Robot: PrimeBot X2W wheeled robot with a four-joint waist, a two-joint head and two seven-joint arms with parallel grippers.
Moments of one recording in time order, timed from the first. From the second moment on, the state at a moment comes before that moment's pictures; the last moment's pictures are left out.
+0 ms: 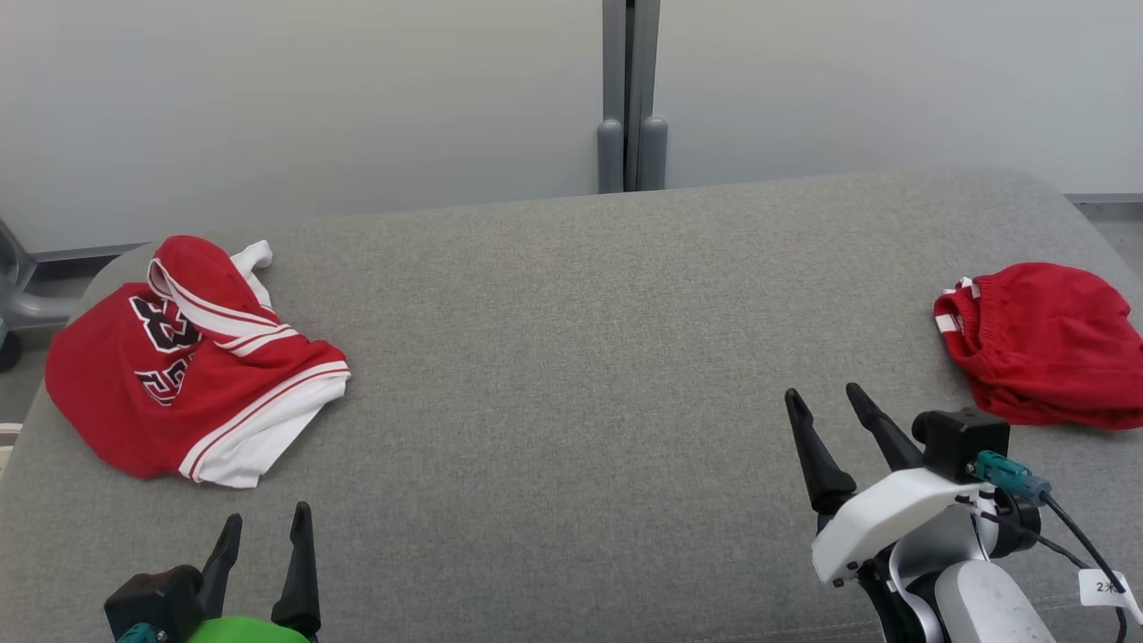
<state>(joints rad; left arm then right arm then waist) 0.05 0.50 -0.49 0.05 -0.82 0.32 -0.24 -0.09 -0.05 0.11 0.13 0.29 0.13 0.03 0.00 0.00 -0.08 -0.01</state>
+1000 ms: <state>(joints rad) 0.02 0.54 -0.48 0.01 -0.81 0.33 -0.22 -0.07 -0.05 0.03 0.12 0.26 0.13 0.00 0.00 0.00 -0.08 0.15</state>
